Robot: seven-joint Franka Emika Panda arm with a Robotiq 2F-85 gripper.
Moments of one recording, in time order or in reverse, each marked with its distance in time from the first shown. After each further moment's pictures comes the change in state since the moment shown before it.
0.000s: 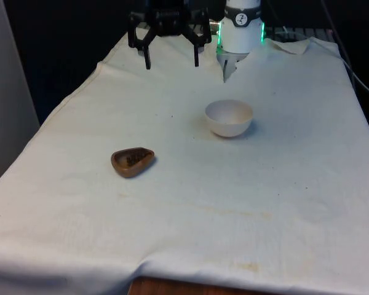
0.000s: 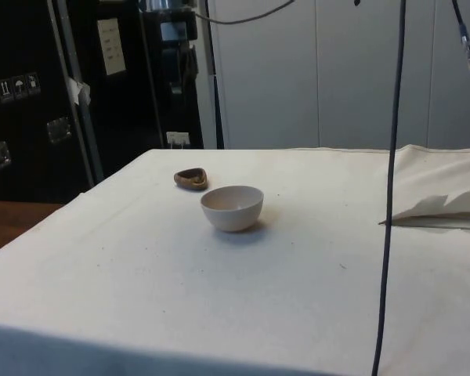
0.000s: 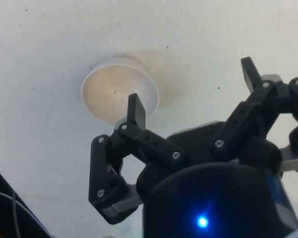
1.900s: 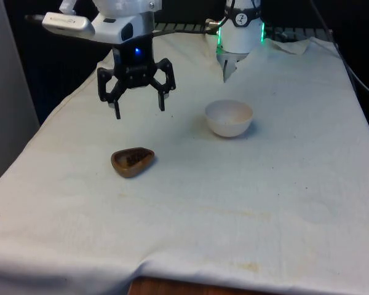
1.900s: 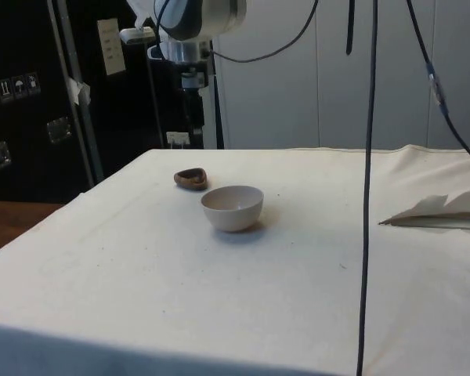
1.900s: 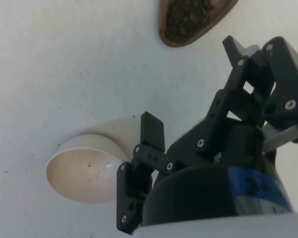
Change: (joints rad) arm -0.024 0.209 -0.076 0.031 0.106 0.221 -0.509
